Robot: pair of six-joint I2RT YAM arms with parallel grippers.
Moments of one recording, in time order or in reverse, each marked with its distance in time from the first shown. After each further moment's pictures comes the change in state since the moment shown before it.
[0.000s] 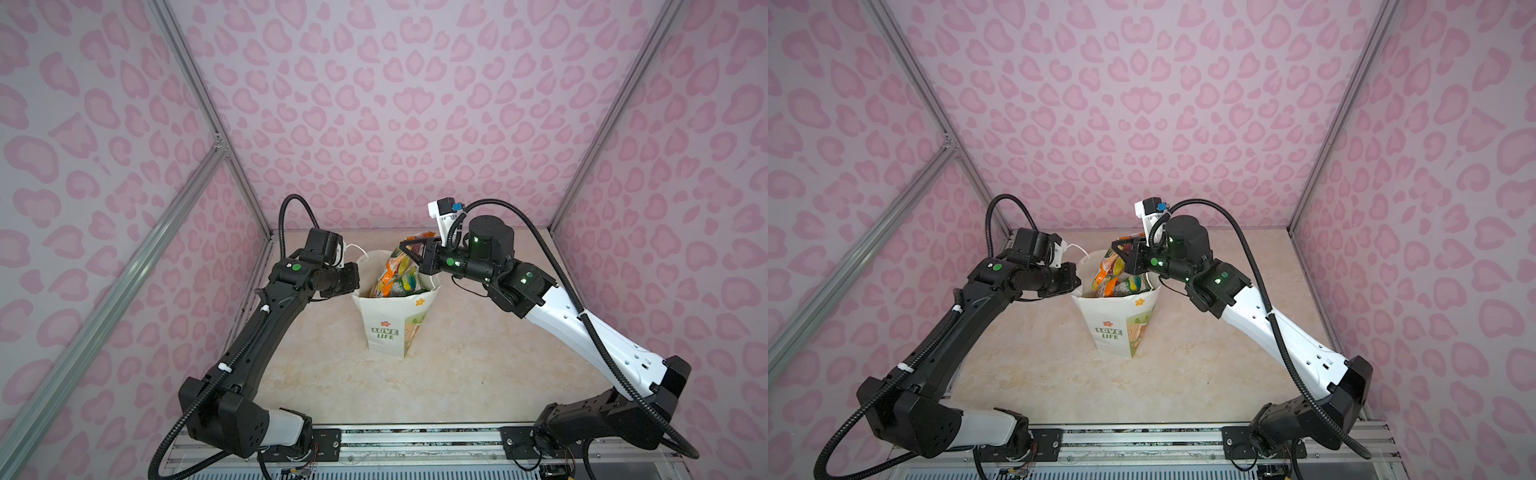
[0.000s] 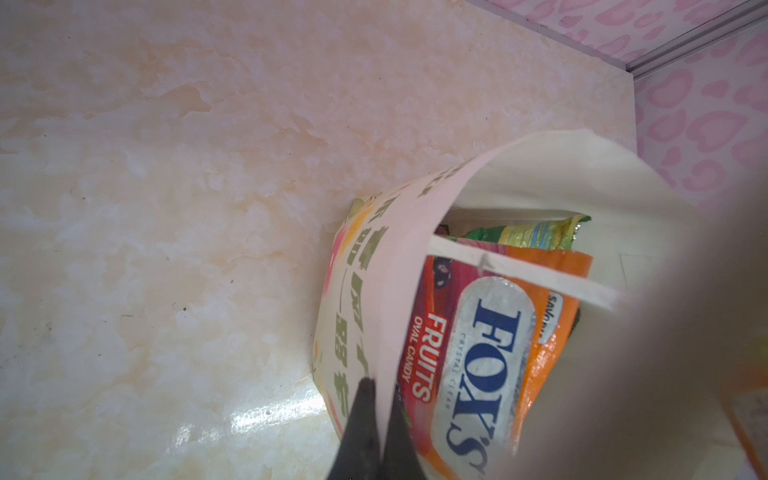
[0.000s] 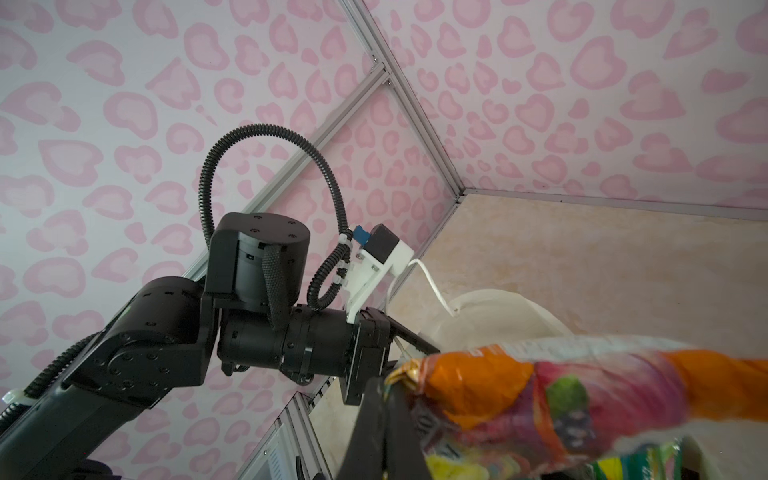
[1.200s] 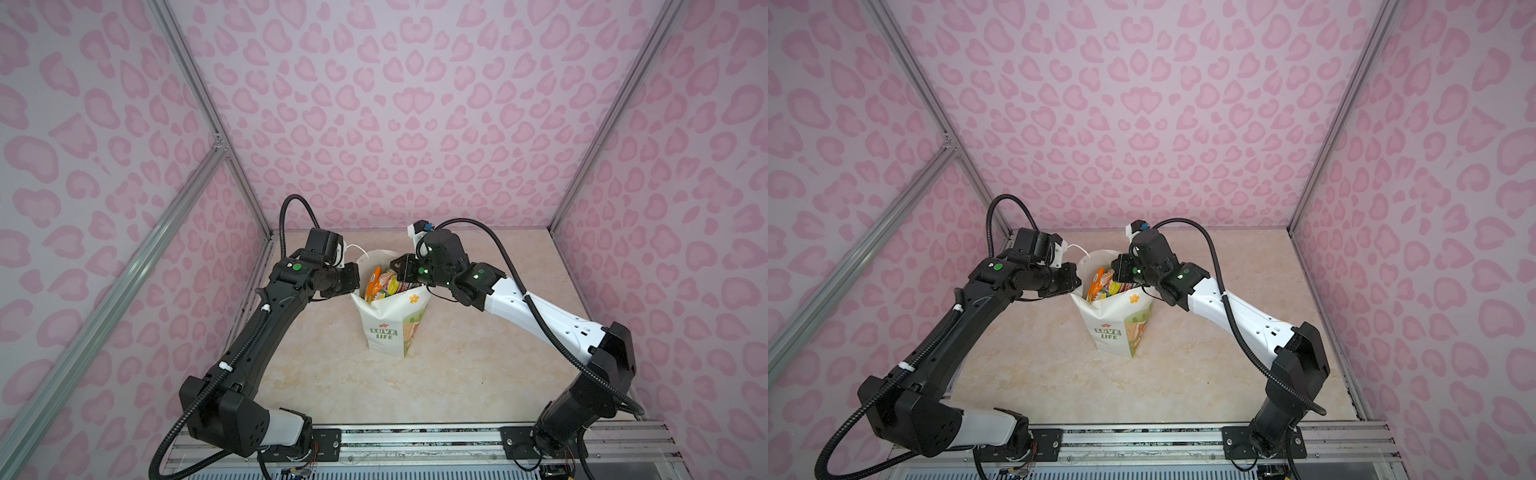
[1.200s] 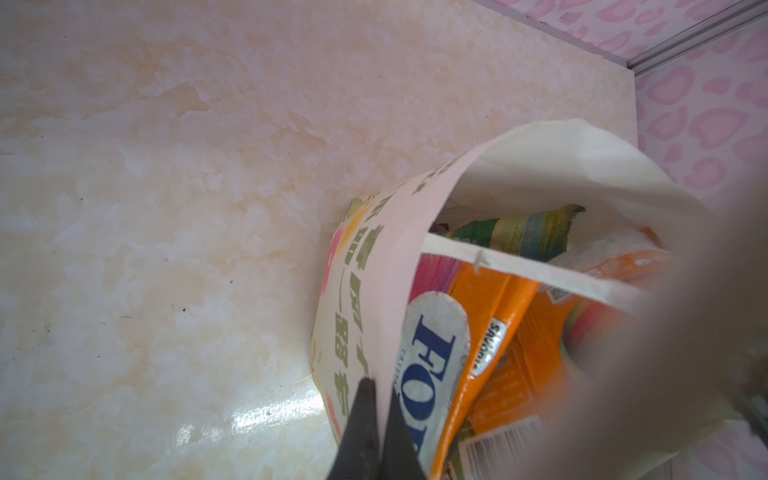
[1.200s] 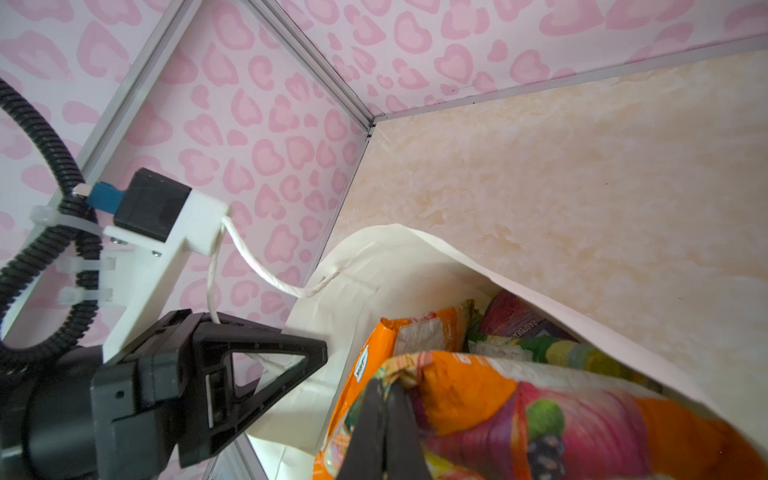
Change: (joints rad) left arm 0.000 0.003 0.000 0.000 0.003 0.000; right arm 0.010 0.236 -0.004 -0.040 0.138 0.109
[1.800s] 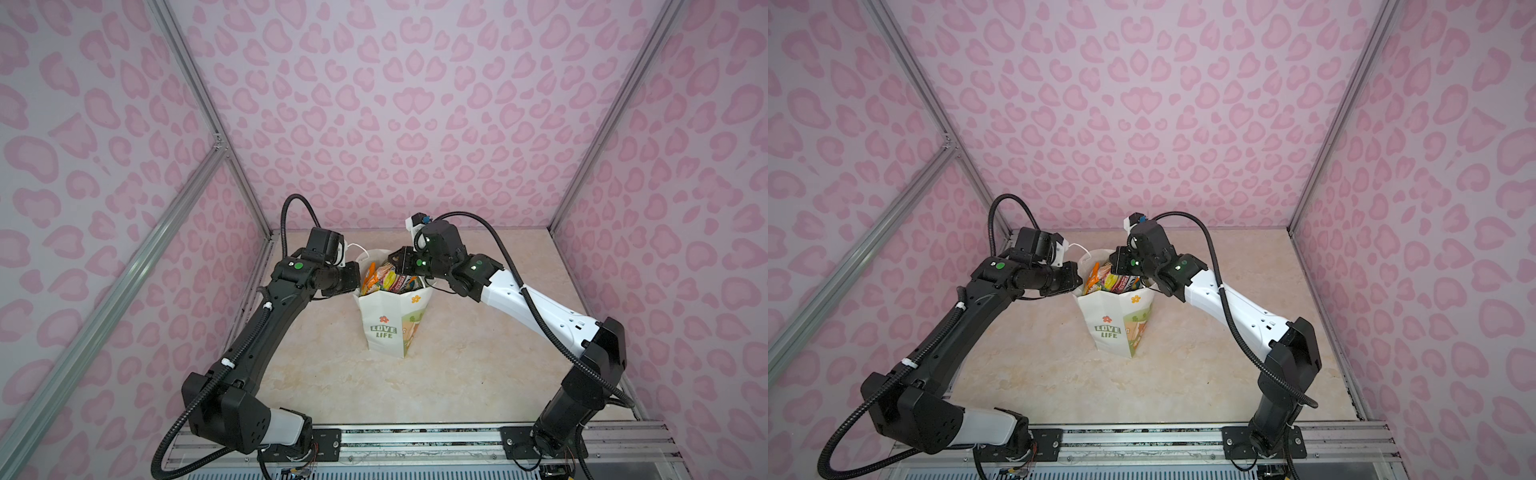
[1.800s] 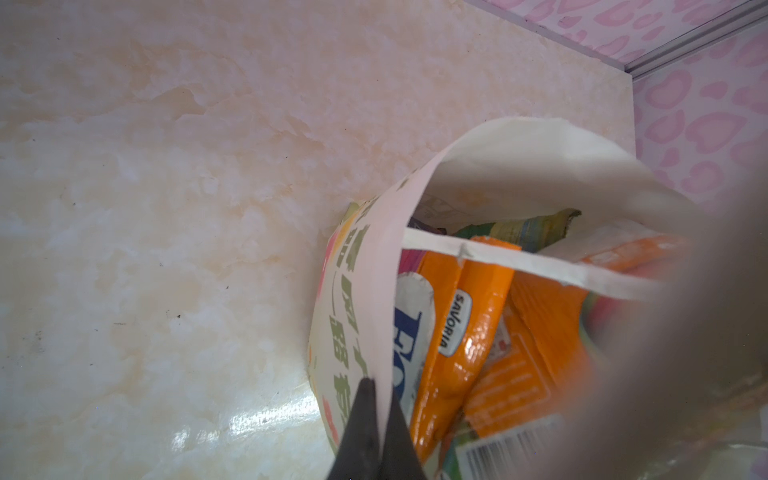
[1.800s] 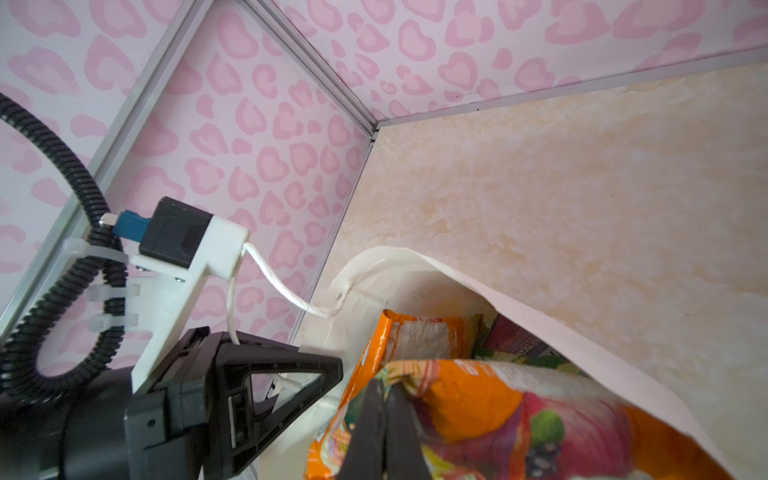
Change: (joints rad) left arm 0.000 0.015 0.000 0.018 0.004 0.000; right arm -0.013 0.054 0.094 -0.053 -0.028 -0.004
